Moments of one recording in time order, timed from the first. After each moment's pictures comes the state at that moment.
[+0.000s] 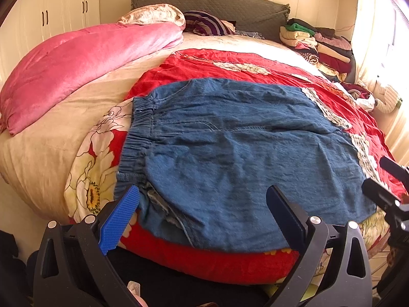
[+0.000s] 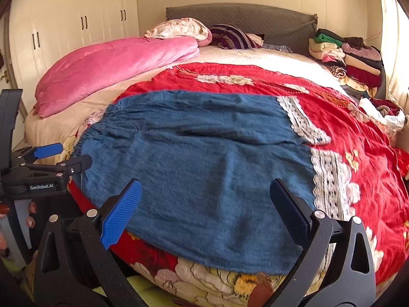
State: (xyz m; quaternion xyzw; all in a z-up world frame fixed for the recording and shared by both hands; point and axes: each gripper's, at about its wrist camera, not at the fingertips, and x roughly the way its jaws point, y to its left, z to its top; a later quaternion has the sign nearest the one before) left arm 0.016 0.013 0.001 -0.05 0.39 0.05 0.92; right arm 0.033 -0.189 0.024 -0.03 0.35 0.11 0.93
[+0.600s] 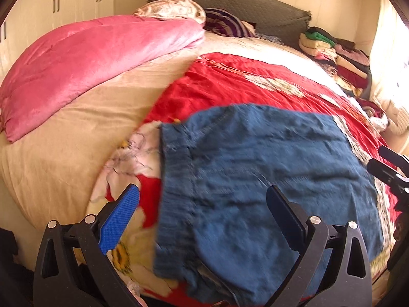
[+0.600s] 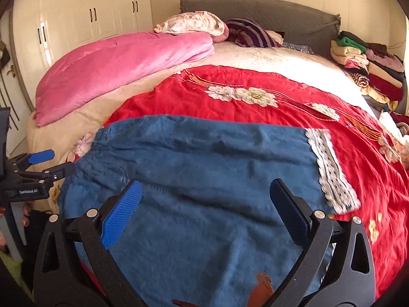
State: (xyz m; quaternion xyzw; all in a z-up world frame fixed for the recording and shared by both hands) left arm 0.093 0.088 0.015 -0.08 0.40 0.09 0.91; right arm 0.163 -0.166 0.042 -0.04 0.37 0.16 0.91
